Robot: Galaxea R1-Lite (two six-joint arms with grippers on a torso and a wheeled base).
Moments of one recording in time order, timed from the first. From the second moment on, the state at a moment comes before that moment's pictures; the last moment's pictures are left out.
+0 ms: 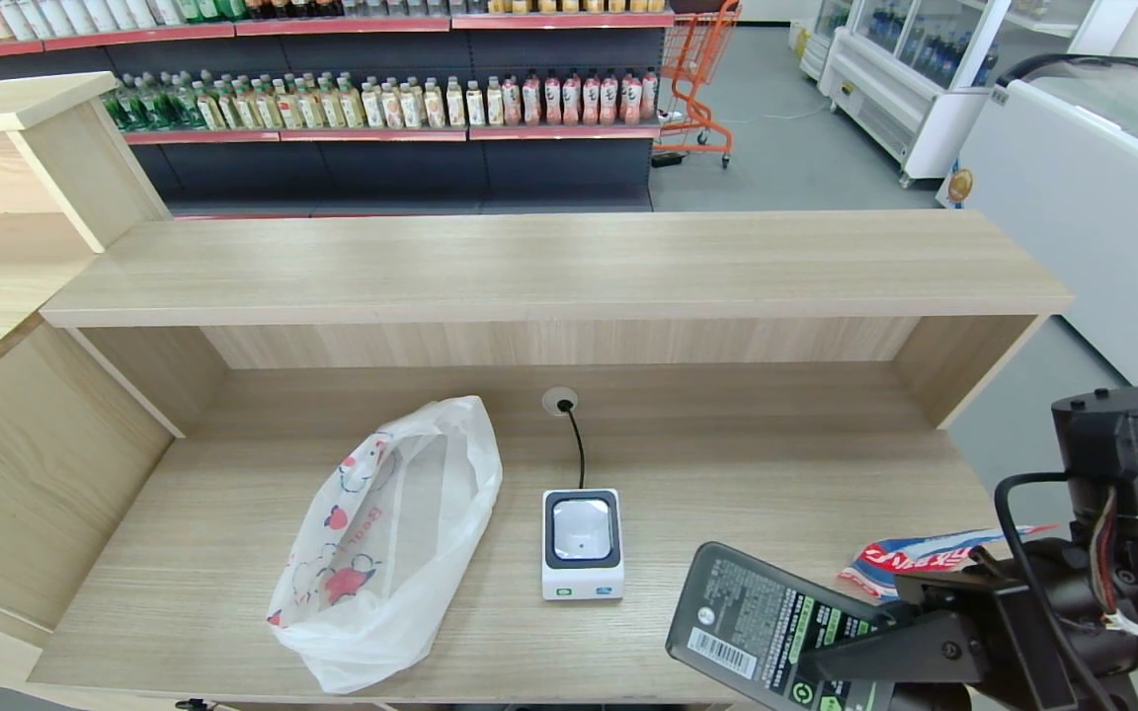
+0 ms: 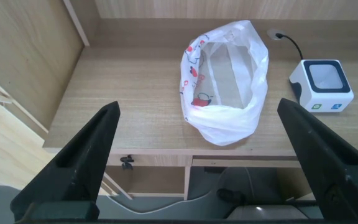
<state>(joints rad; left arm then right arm) 0.00 0.00 0.00 0.00 0.00 0.00 0.41 1.44 -0.53 -0.37 1.08 -2.80</state>
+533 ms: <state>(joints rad) 0.00 0.00 0.00 0.00 0.00 0.00 0.41 1.45 -0.52 -0.37 1.08 -2.80</state>
